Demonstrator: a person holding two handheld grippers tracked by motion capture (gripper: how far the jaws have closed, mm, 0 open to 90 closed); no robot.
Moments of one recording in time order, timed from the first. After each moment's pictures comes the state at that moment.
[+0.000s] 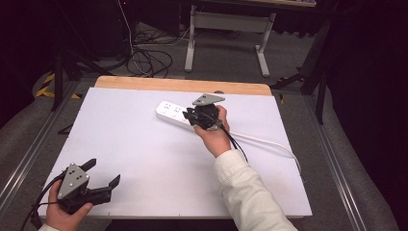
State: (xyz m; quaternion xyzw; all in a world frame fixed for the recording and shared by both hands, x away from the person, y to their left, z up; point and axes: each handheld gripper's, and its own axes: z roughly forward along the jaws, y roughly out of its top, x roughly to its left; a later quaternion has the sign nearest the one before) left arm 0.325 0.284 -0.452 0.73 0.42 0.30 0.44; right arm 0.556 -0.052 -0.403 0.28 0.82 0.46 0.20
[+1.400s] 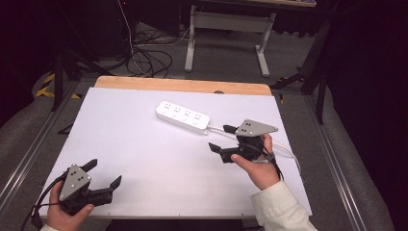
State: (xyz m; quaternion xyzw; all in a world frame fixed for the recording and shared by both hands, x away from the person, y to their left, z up) left arm 0.322 0.280 -0.451 0.74 0.41 0.30 0.44; right arm 0.451 -0.157 -0.376 0.24 0.81 0.50 0.18
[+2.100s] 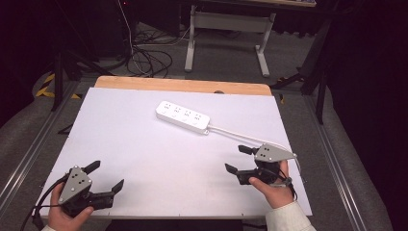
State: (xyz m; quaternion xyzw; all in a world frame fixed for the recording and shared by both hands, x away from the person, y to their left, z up) left arm 0.319 0.277 -0.450 0.75 0.39 0.29 0.45; right arm 0.418 -0.208 -0.425 0.25 0.80 0.51 0.18
